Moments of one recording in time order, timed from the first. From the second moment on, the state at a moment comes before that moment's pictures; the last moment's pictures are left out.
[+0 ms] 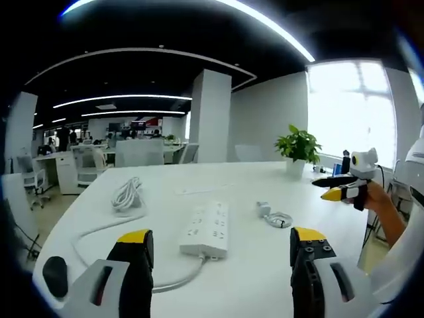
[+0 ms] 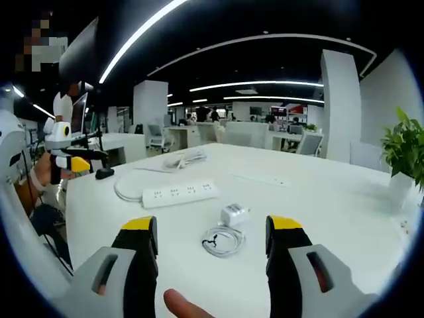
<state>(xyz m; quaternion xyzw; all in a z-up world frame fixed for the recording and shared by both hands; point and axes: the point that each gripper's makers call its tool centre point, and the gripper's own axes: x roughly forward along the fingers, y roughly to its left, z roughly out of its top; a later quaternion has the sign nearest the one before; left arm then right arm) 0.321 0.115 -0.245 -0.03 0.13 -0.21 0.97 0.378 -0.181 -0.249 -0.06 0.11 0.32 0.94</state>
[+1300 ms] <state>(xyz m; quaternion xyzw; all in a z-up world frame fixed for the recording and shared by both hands) 0.316 0.118 -0.231 -0.06 0.11 -0.21 0.97 0.370 -0.176 -0.241 -0.06 0.09 0.33 0.94</state>
